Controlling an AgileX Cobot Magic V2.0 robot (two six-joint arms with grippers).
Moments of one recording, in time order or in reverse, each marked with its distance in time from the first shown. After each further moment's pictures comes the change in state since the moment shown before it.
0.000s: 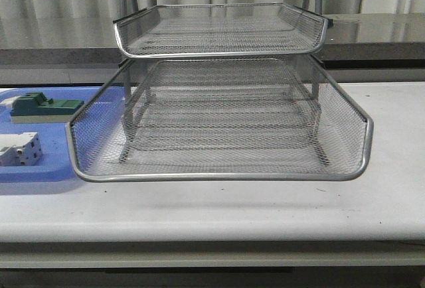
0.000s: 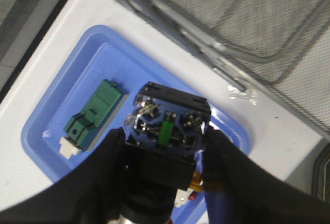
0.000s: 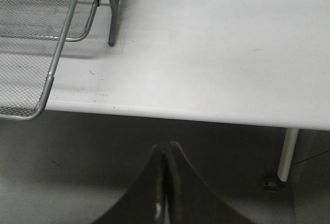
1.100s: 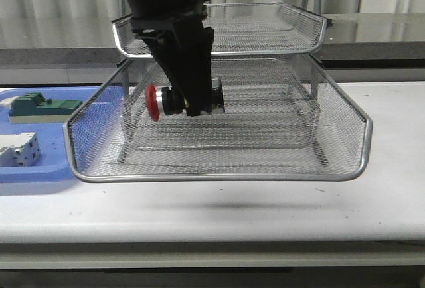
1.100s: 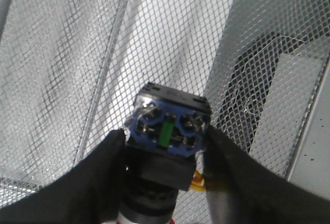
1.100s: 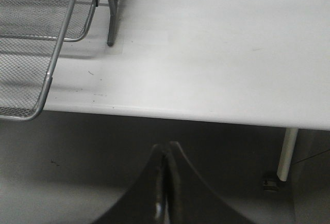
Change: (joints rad) left arm -0.389 0.227 0.163 -0.119 -0.102 -0.042; right arm 0.000 0.000 0.000 0.000 0.000 0.000
